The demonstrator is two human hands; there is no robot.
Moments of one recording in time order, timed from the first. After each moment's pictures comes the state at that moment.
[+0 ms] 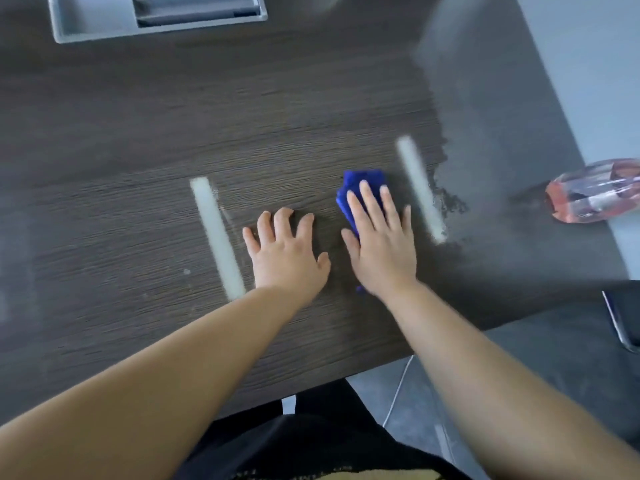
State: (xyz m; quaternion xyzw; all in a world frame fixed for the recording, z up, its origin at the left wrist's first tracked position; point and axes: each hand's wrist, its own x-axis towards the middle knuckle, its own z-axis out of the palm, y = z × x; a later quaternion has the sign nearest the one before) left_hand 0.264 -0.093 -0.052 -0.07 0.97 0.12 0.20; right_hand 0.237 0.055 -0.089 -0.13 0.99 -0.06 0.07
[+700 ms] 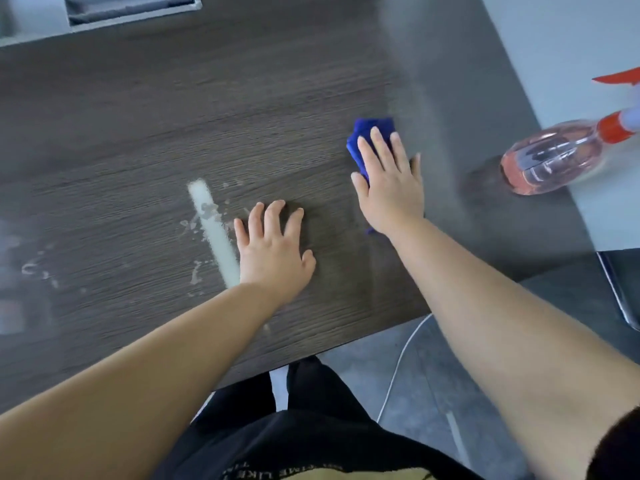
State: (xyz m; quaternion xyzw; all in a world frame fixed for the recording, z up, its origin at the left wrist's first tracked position) left_hand 0.272 -0.031 -0.055 -0.02 0.98 0.09 0.19; right_hand 0.175 0.144 -0.085 -0.08 0.99 -0.07 0.09
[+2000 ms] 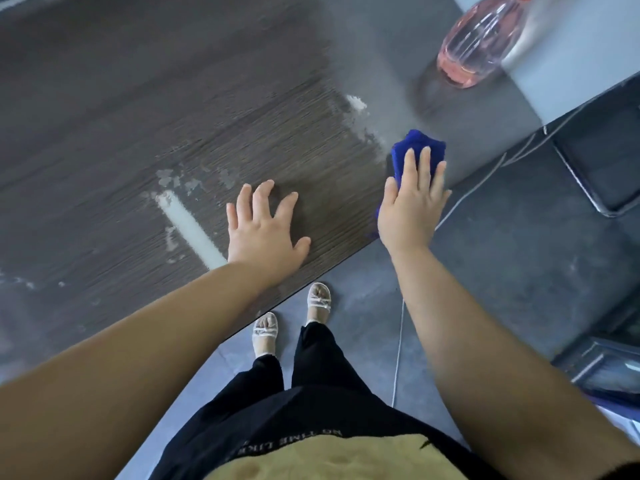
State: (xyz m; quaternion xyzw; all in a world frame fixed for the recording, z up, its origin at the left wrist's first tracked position) left_hand 0.323 -0.026 -0.042 0.11 0.96 0.09 0.24; right_hand 0.327 0.174 -0.093 0.28 0.95 -0.16 -0.01
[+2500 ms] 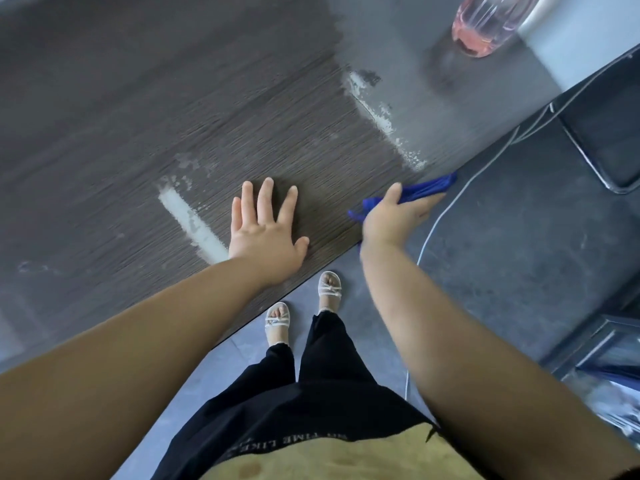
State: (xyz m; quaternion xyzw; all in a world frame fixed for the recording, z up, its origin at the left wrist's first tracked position) left_hand 0.337 -0.061 -0.054 0.15 0.94 0.01 0.30; right_hand 0.345 0.086 -0.083 0.55 0.62 -0.53 -0.18
